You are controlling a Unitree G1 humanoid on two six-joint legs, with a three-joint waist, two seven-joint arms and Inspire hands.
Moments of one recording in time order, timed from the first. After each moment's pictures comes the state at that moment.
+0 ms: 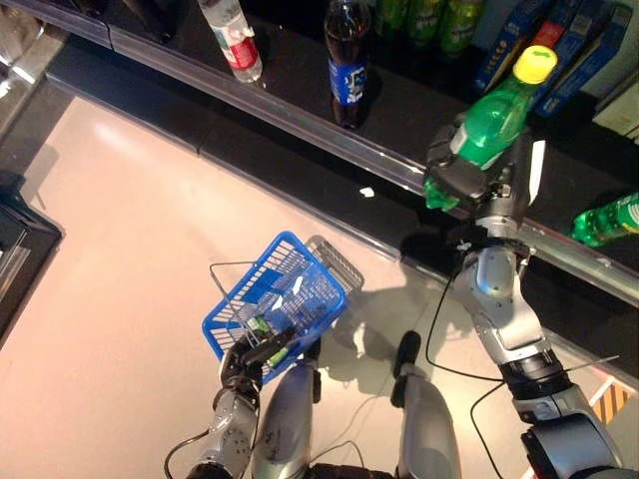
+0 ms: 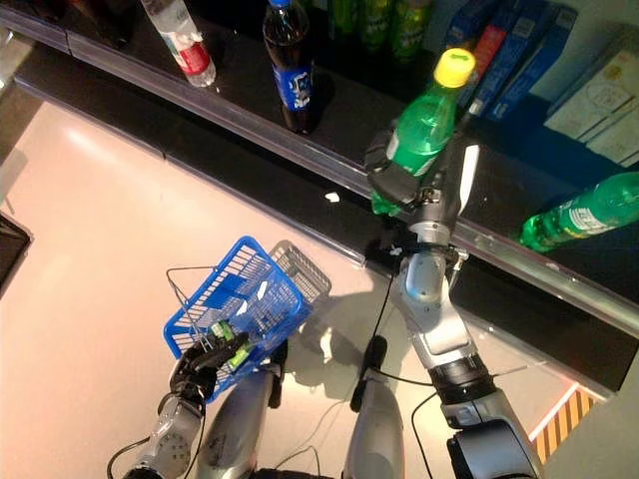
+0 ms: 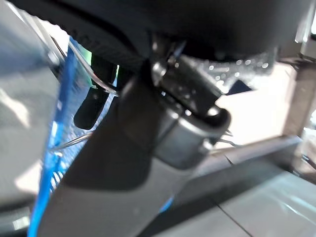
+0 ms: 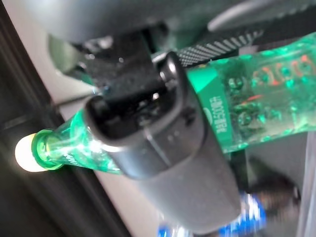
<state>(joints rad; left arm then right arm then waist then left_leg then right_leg) 0.00 0.20 -0.21 0.50 -0.91 -0.22 0.19 -0.49 -0.45 0.23 -0.01 0.33 -0.13 -0.53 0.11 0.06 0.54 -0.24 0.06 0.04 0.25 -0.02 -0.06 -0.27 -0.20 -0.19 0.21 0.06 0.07</state>
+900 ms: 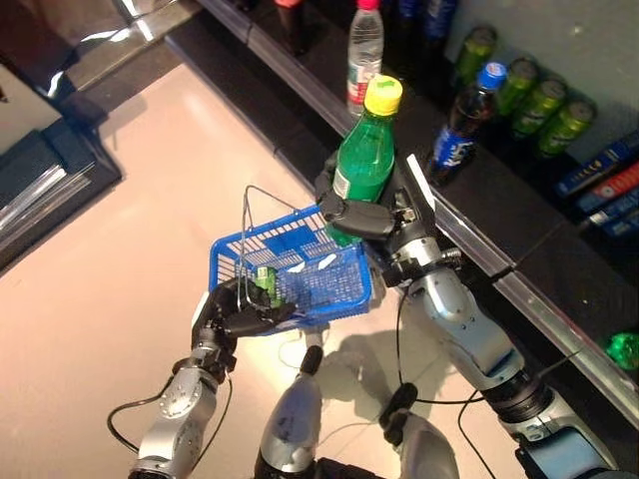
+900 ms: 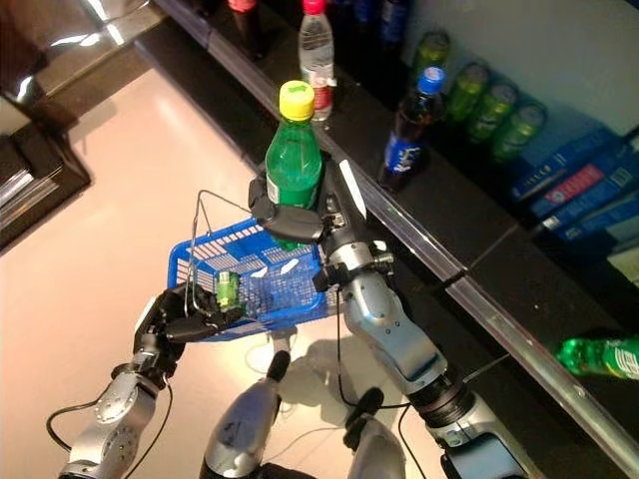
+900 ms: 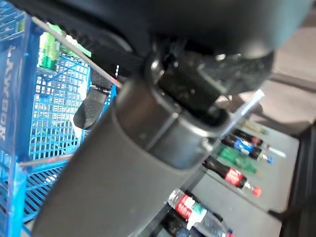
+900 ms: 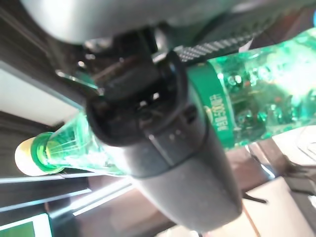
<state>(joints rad) 0.09 0.48 -0.14 0.05 -0.59 -0.14 -0.03 -0.49 -0.43 0.47 -0.21 0.43 0.01 -0.35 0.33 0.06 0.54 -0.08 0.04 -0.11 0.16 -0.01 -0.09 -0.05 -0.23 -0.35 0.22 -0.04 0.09</state>
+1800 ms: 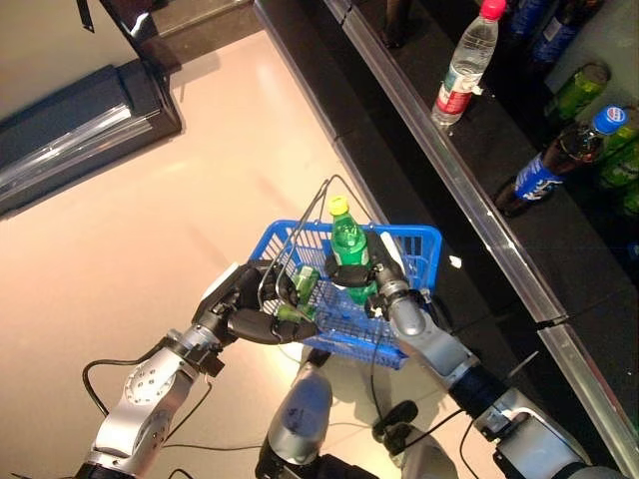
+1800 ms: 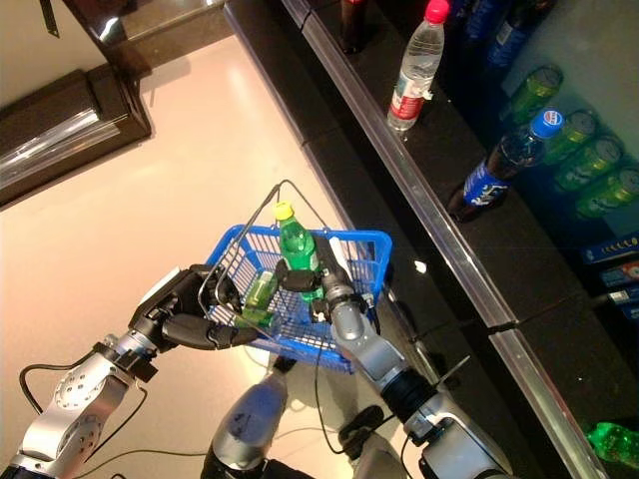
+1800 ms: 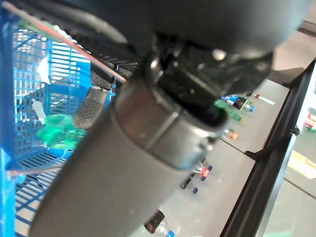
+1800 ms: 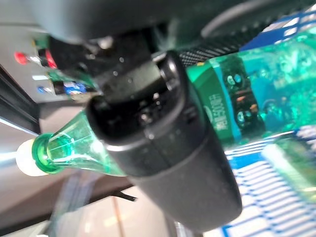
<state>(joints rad) 0.08 0.66 -0.13 -0.15 -0.66 -0.10 -0.37 -0.51 -0.30 0.62 0.37 0.26 0.08 -0.40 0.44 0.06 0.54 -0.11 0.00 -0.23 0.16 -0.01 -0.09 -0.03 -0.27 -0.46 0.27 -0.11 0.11</state>
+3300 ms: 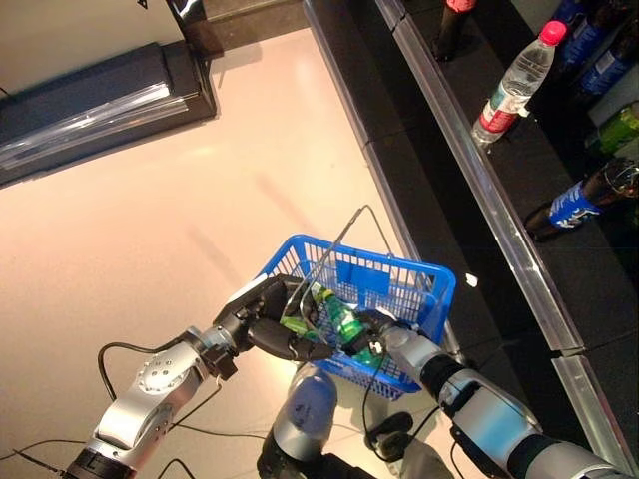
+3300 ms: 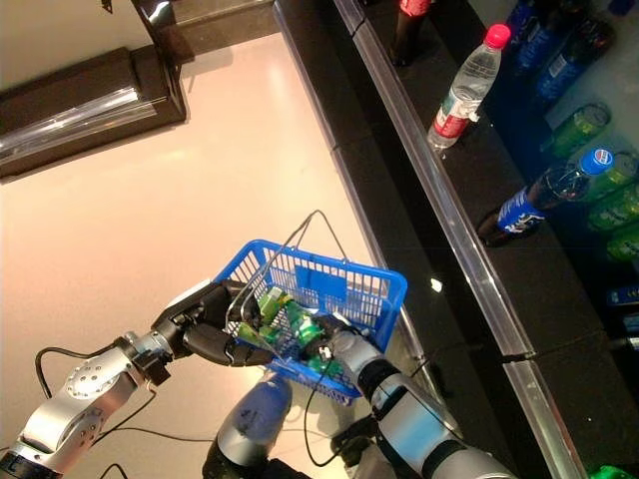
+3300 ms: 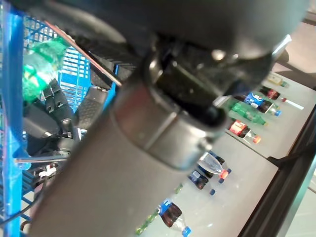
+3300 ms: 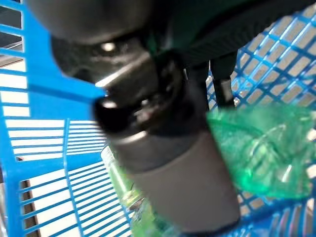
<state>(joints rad) 0.03 0.72 -0.22 -0.20 -0.66 0.07 -0.37 -0.67 -0.13 0.66 1.04 0.30 0.30 -0.09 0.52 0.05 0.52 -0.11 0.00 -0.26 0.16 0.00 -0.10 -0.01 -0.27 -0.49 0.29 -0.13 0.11</state>
